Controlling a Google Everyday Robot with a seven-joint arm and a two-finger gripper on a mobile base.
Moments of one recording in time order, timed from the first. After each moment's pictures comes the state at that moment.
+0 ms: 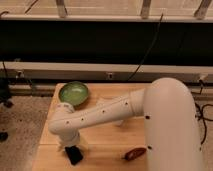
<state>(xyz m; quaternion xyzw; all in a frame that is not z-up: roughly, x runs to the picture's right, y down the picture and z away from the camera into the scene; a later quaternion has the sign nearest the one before) -0.168 0.307 0.738 -0.28 -0.29 -0.66 0.63</state>
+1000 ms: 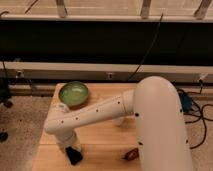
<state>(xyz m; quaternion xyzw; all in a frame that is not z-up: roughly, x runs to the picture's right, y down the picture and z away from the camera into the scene) -0.179 0.316 0.744 -0.29 -0.30 -0.68 0.61</state>
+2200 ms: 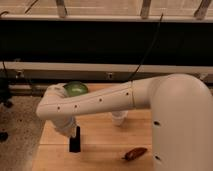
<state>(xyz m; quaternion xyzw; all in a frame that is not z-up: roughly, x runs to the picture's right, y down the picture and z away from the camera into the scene) -0.161 0.215 0.691 -0.26 -0.24 -0.68 0.64</state>
